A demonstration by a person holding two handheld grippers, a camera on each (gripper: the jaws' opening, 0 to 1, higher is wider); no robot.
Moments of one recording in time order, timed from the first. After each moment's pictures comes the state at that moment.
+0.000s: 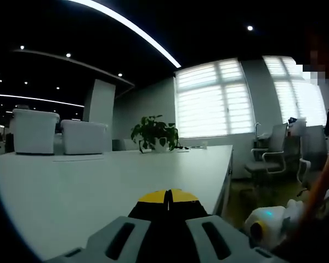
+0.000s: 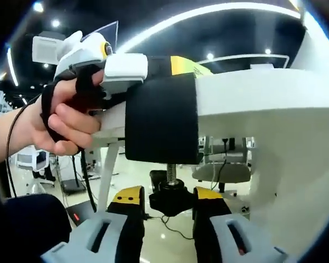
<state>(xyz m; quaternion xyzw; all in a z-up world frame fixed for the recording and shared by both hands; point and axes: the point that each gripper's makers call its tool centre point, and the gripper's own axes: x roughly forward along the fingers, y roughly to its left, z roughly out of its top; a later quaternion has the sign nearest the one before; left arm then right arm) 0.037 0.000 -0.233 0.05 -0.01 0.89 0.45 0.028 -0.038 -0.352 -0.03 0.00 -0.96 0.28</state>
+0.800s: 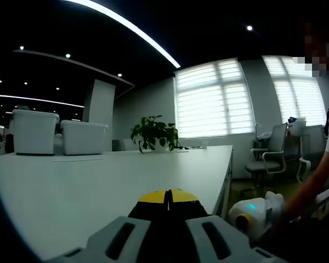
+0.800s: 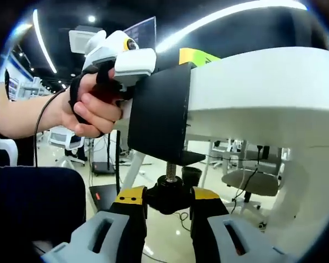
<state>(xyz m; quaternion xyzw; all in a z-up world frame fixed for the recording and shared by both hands) 0.038 0.000 -0.233 0.05 -0.01 0.89 0.45 0.048 -0.048 -0.354 -0.04 0.06 -0.90 0.44</state>
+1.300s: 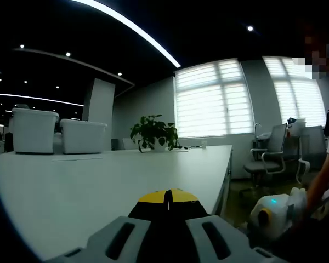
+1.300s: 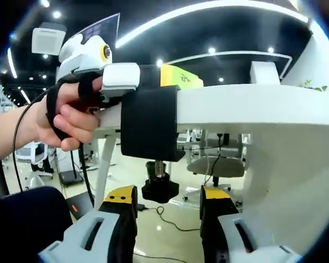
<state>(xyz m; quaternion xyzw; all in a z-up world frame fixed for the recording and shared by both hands) 0.040 0.000 -0.234 0.05 -0.01 0.89 0.45 0.038 -0.023 -0.351 0.00 0.00 -0.96 0.27</state>
